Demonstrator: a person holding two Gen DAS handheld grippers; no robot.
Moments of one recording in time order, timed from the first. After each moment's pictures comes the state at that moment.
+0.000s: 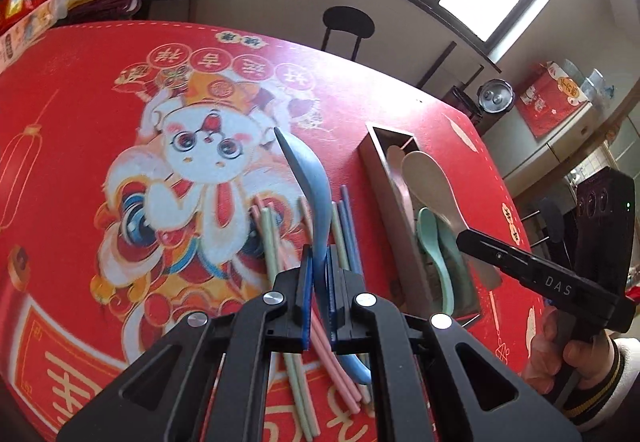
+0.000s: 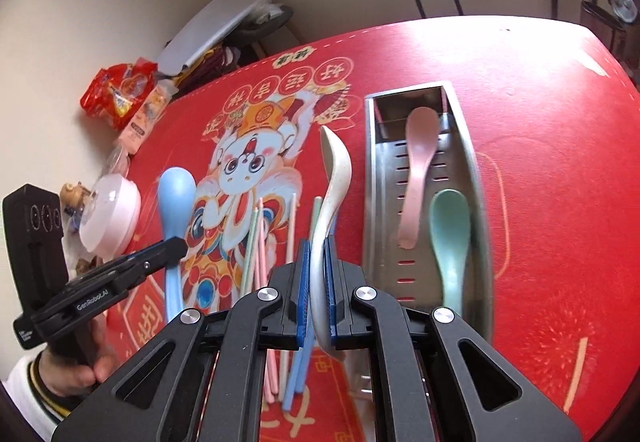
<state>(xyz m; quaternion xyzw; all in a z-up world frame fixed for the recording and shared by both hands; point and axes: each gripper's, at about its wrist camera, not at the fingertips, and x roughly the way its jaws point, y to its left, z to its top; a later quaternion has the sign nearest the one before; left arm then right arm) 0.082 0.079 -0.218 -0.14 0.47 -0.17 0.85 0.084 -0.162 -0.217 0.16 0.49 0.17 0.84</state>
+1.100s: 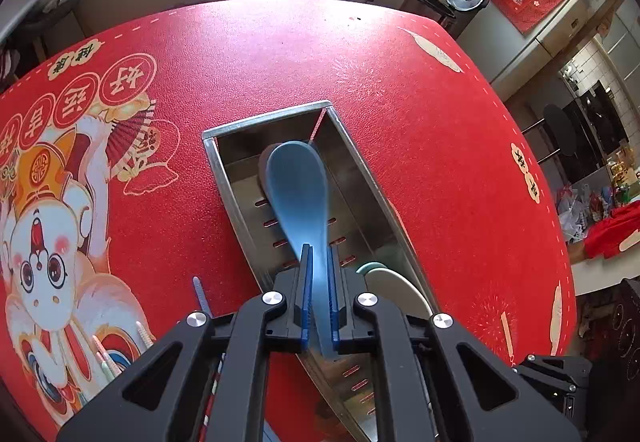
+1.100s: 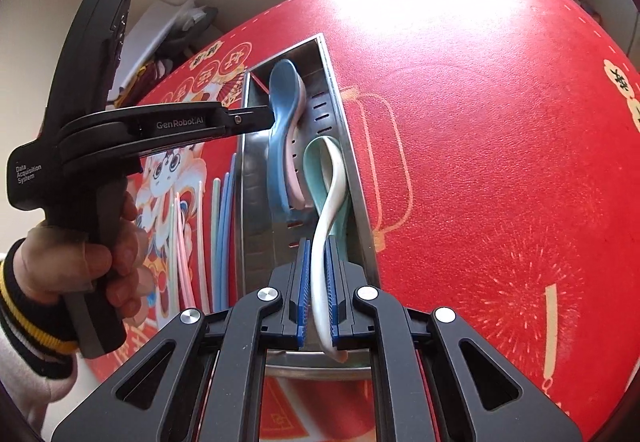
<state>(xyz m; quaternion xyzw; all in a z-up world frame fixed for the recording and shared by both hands) 0.213 -0.096 -0.266 0.01 0.56 -0.24 0.79 0.079 -0.221 -0.265 0.21 0.53 0.08 0.82</state>
